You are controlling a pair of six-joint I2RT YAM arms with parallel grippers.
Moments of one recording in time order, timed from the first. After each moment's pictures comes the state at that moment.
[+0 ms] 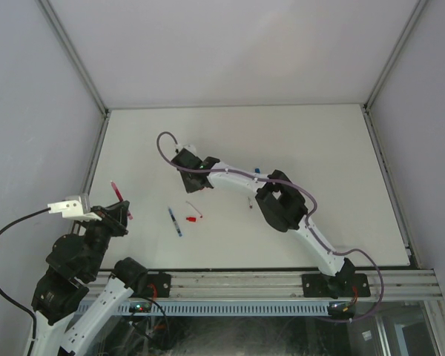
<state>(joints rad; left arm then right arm) -0.56 0.11 0.80 -0.78 -0.44 -0.39 0.94 2.44 2.06 -0.60 0.18 0.48</state>
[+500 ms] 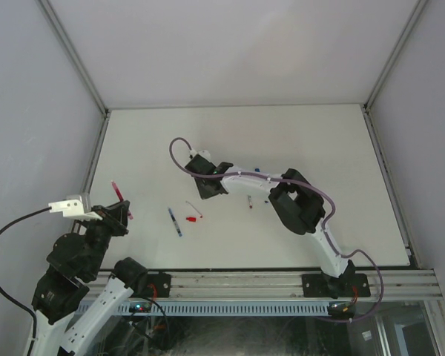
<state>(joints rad) -0.56 0.12 0.80 -0.78 -0.44 -0.39 0.92 2.24 1.73 -0.53 0.21 0.49</state>
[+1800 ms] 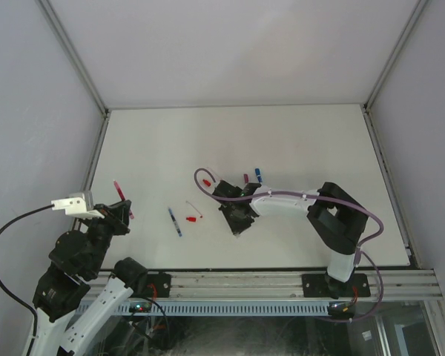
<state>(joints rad) -0.56 0.14 0.80 -0.78 -0.43 -0.39 1.00 1.82 1.17 -0.66 0.03 0.52</state>
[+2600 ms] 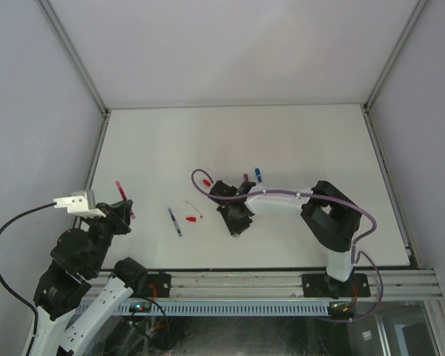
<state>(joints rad) -0.56 0.15 0.80 -0.78 -0.43 -0.39 0.99 1.86 1.21 -0.70 0.01 0.53</state>
